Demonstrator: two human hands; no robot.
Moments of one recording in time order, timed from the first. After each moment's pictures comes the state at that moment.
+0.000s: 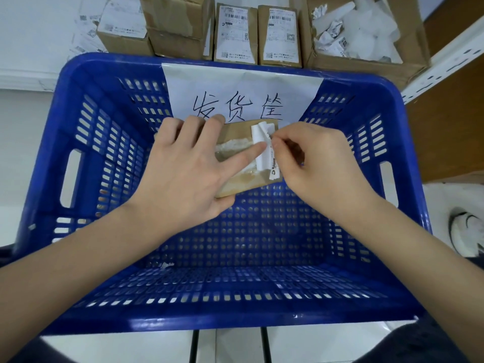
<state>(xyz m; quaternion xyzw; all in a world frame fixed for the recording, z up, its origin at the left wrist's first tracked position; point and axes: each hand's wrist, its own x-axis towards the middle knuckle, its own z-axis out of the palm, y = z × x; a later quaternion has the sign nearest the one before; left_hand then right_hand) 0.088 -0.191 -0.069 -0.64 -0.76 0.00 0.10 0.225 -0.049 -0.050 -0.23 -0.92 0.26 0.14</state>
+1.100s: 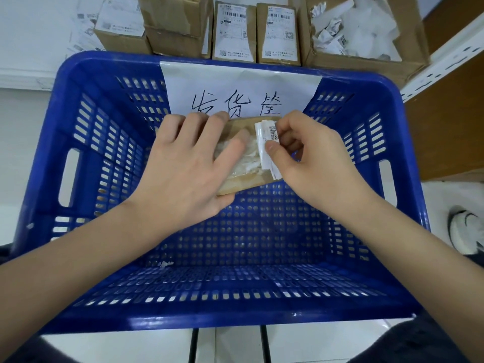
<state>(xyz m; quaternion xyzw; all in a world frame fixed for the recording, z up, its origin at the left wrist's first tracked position) 0.090 -0.189 -0.069 -0.64 -0.75 -0.04 0.14 0.223 -0.053 -0.042 -0.30 -0.87 0.37 0.10</state>
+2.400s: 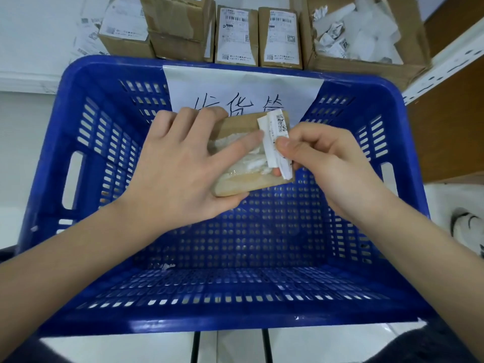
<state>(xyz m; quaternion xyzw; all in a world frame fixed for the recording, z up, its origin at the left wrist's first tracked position) 0.081 -0.192 -0.063 -0.64 -0.75 -0.10 0.12 0.230 -0.049 -0.033 -0.29 -0.68 0.66 0.11</state>
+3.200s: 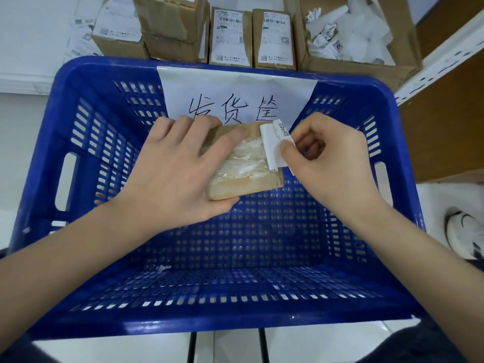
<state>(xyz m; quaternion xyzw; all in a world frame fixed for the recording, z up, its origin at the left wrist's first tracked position) 0.082 -0.191 -0.067 -0.64 -0.76 -0.09 0.06 0.235 -0.042 -0.047 -0.38 -0.84 0.33 0.18</state>
